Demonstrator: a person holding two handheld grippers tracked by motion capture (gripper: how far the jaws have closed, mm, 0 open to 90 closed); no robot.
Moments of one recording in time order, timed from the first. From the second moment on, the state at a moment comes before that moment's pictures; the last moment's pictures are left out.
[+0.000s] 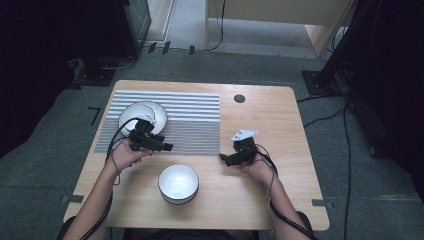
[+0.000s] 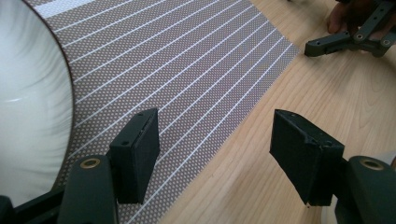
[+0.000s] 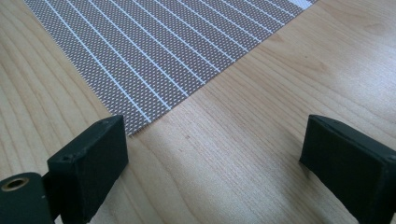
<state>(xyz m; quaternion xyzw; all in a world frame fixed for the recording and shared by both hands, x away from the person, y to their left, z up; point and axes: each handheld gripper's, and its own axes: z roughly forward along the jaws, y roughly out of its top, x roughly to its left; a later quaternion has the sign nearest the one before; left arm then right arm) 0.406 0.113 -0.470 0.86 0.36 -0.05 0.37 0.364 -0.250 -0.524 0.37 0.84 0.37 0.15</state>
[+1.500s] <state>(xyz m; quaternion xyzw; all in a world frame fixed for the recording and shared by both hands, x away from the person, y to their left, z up) 0.397 0.076 -0.502 0.88 0.29 -0.02 0.37 0.364 -0.250 -0.524 0.37 0.84 0.37 0.15</state>
